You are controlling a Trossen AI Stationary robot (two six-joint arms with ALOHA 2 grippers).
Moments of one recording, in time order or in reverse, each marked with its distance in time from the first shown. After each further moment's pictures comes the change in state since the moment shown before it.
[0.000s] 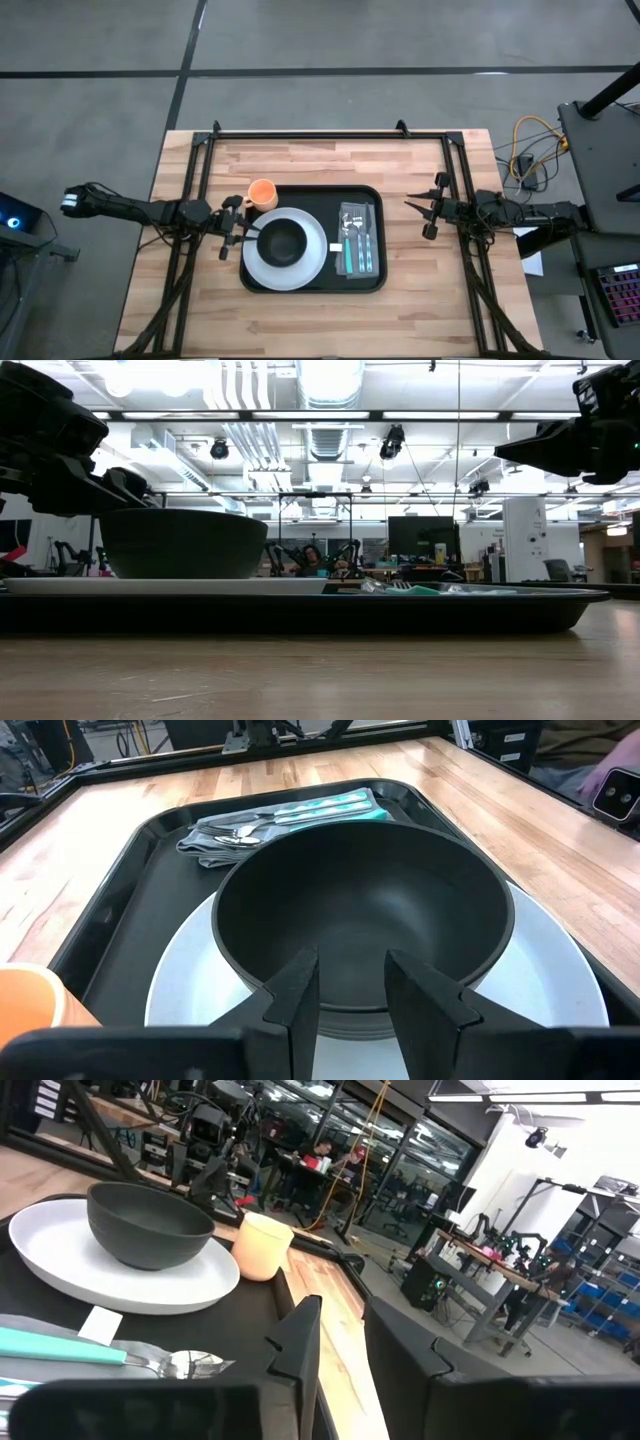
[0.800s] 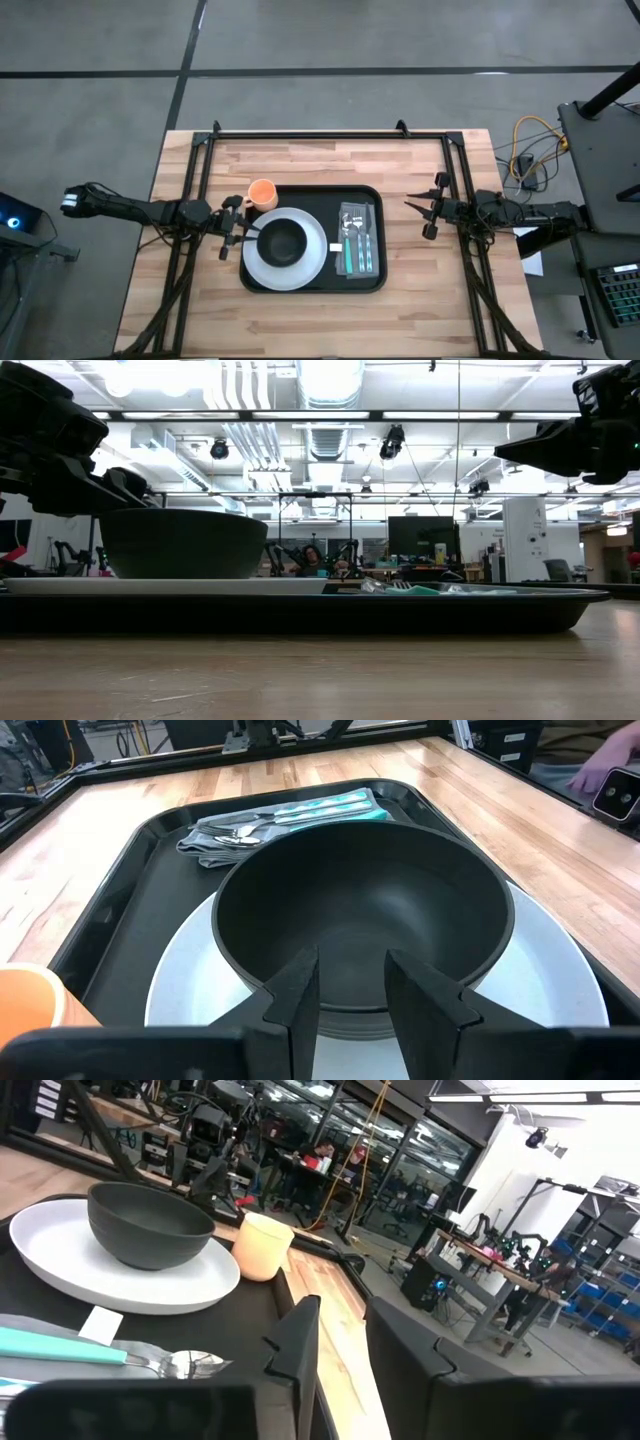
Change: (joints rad) left arm 0.000 0.000 0.000 0.000 0.000 0.000; right arm 0.000 0.000 0.000 0.000 -0.001 0.000
